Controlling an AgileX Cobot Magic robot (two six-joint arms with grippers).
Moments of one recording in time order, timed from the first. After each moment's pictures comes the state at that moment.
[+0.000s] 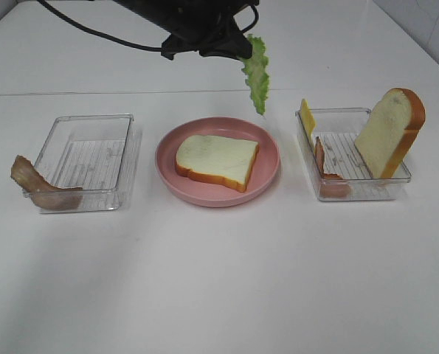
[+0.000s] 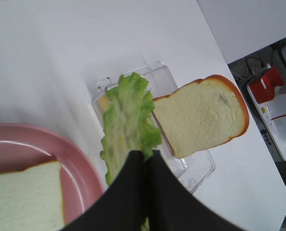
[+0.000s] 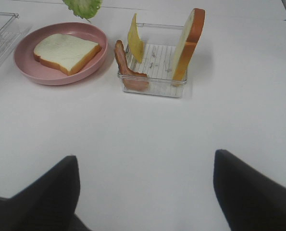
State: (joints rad) left arm -0.45 2.29 -2.05 -0.82 0.73 0.19; right arm 0.04 -0.01 -0.51 0.11 1.08 -0.16
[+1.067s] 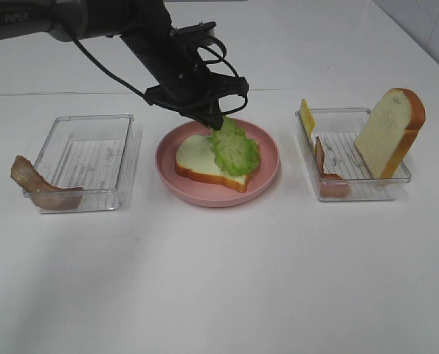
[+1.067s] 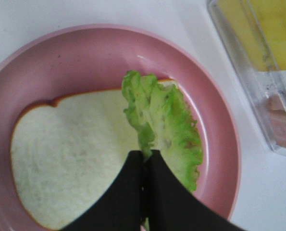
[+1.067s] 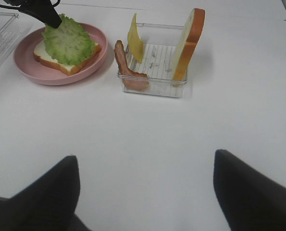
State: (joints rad) left arm -0.47 2.39 -2.05 -0.38 0.86 0.00; right arm 0.04 -0.01 -0.51 0.11 1.08 -0.16
